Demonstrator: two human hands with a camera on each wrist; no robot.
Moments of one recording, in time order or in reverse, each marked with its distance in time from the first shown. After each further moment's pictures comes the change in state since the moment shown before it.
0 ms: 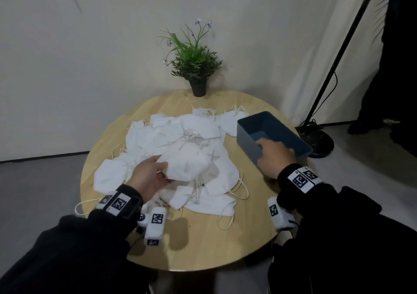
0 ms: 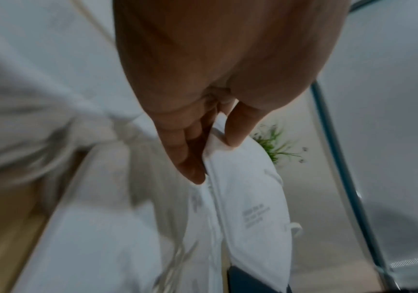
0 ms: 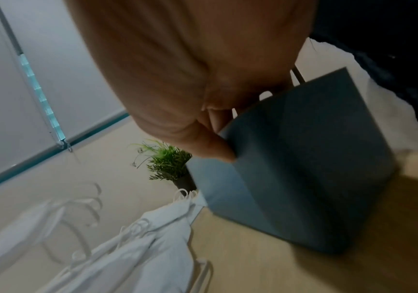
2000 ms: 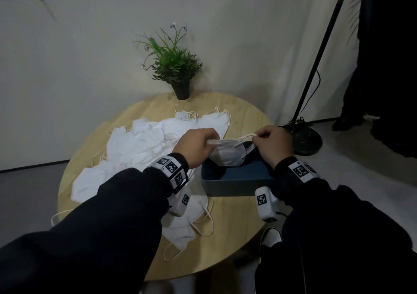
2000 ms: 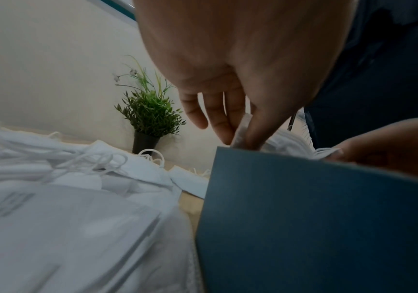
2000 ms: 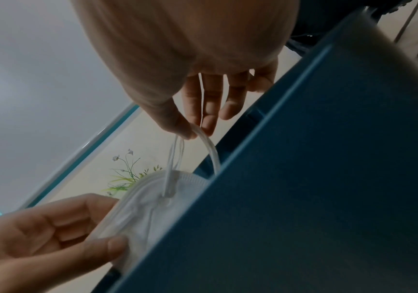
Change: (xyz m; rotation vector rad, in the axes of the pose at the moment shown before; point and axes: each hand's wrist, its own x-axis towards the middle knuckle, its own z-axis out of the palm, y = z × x) left_hand 0.036 0.024 0.169 1.271 -0.222 0.871; right_hand 0.038 0.063 -0.012 0.655 0.383 0.058
